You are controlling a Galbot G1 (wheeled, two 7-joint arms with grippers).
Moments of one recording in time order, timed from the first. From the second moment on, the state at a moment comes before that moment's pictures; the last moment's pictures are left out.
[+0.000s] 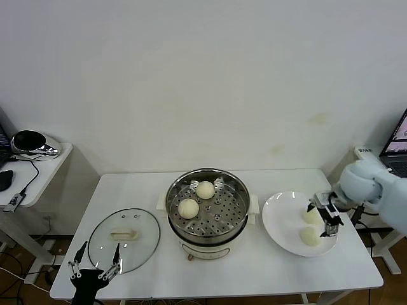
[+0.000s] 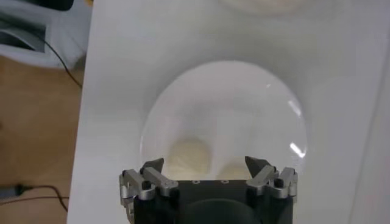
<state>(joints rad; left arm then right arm) 1.87 -1.25 -0.66 -2.11 -0.11 -0.18 -0.14 0.01 0.41 -0.82 1.55 -0.18 -0.21 -1.16</state>
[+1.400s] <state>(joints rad) 1.88 -1.25 -0.68 -2.10 -0.12 -0.18 -0.15 -0.14 0.56 -0.70 1.34 -0.26 -0.20 -1.19</state>
